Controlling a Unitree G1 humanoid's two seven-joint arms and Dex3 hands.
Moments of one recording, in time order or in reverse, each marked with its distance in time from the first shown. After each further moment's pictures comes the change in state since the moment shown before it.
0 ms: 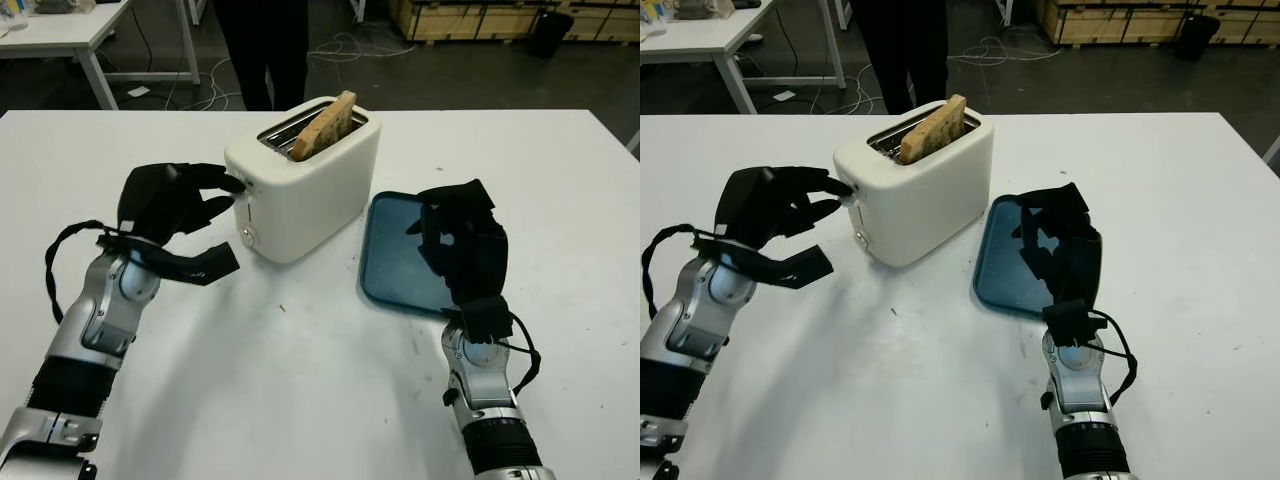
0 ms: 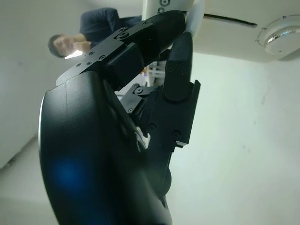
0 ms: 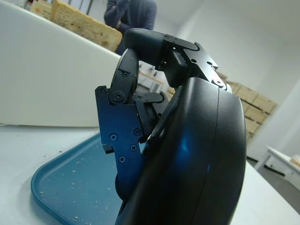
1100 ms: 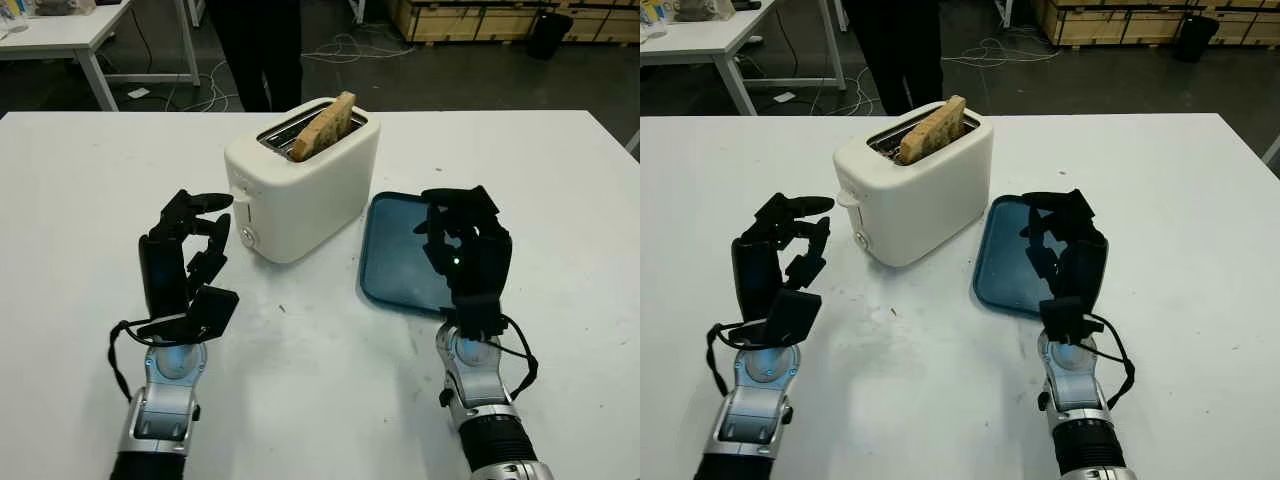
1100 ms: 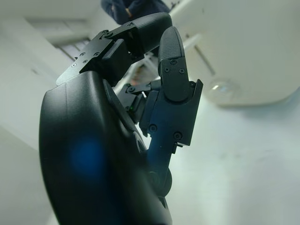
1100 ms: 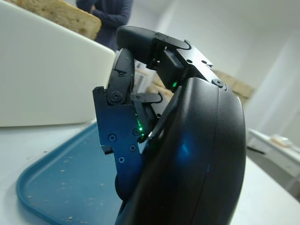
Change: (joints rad) left arm 0.331 -0.359 0.126 -0.215 -0.135 -0.051 0.248; right arm -0.013 0.000 0.023 0.039 0.000 -0.001 -0.075
